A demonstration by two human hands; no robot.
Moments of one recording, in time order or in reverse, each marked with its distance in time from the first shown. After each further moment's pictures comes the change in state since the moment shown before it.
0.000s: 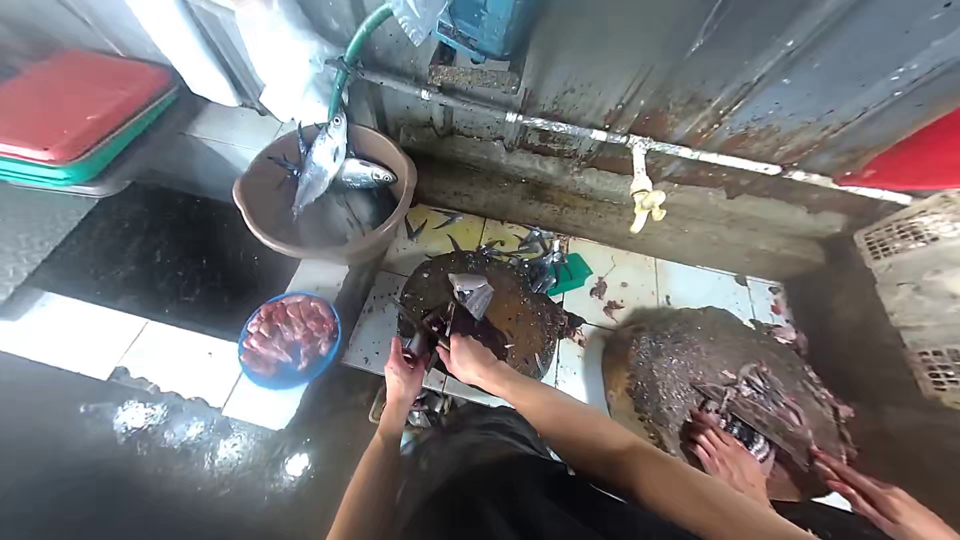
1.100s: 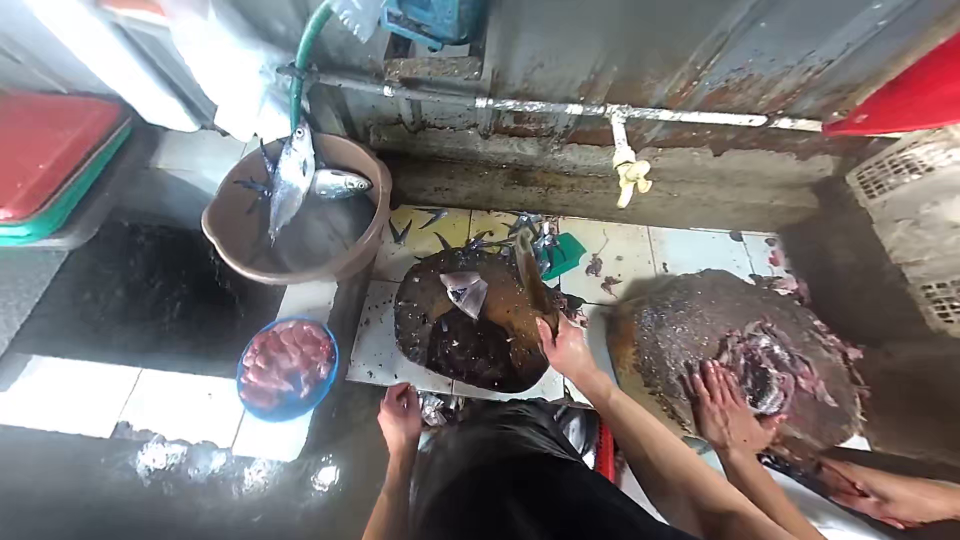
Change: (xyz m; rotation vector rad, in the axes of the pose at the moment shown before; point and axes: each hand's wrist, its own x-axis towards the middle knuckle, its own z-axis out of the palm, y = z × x) left_hand -0.047 -0.039 -0.014 0.091 0.037 -0.022; right_hand -0.038 0.179 -0.008 0.323 0.664 0.147
